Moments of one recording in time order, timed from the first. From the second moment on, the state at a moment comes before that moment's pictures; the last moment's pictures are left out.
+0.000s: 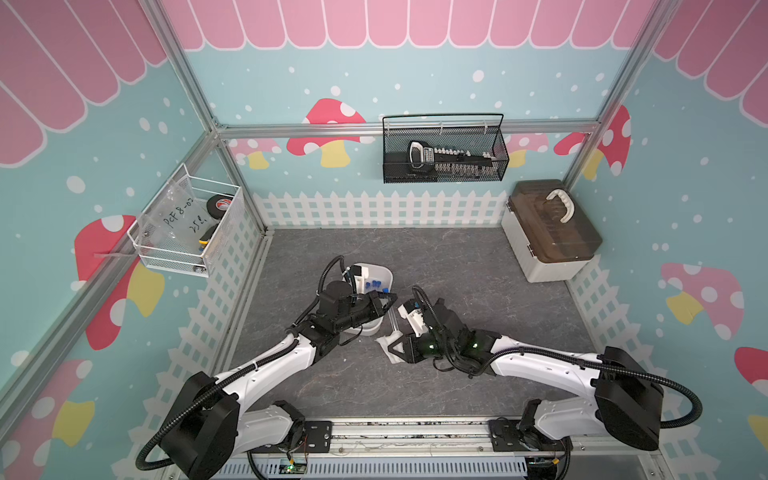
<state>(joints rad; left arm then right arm) -0.54 1.22 0.65 0.24 0.37 -0.95 0.97 1.34 0.74 -0.02 -0.30 0.72</state>
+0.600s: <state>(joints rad) -0.53 1.22 0.65 0.26 0.37 -0.95 0.87 1.44 0.91 -0.03 -0.29 0.65</state>
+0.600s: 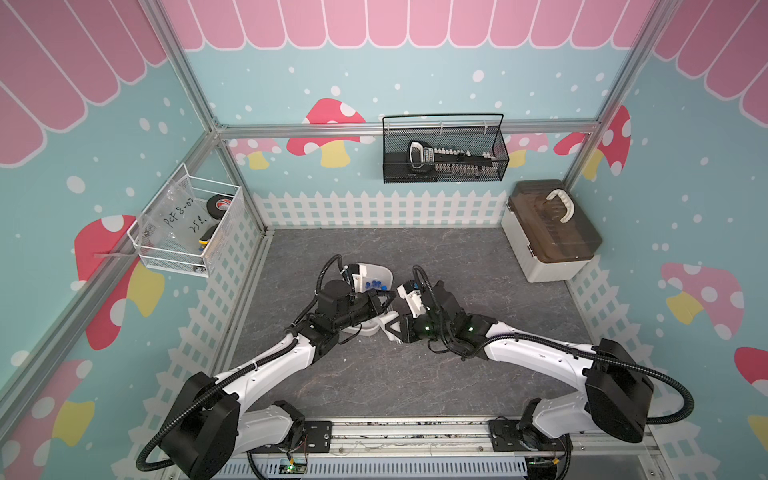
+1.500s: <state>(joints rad) -0.53 1.22 0.65 0.24 0.38 -0.95 0.96 1.41 0.79 -0.02 -0.32 0.72</state>
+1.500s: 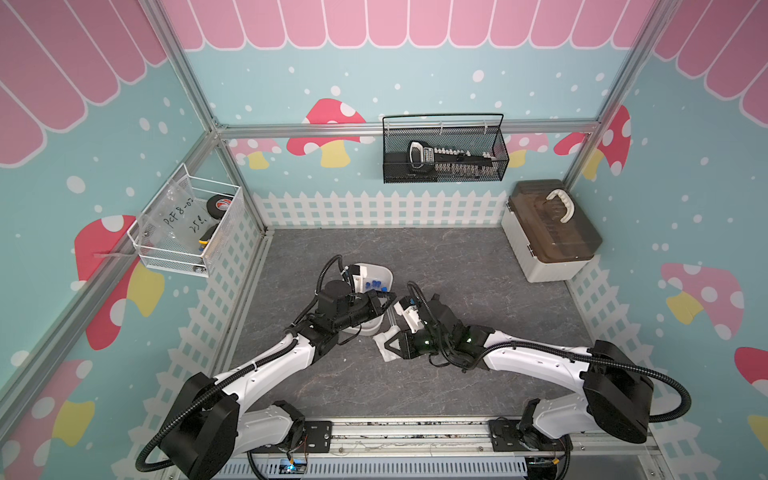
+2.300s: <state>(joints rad) -0.52 1.22 0.65 0.25 0.38 -0.95 0.81 1.53 1.01 -0.03 -0.41 0.62</state>
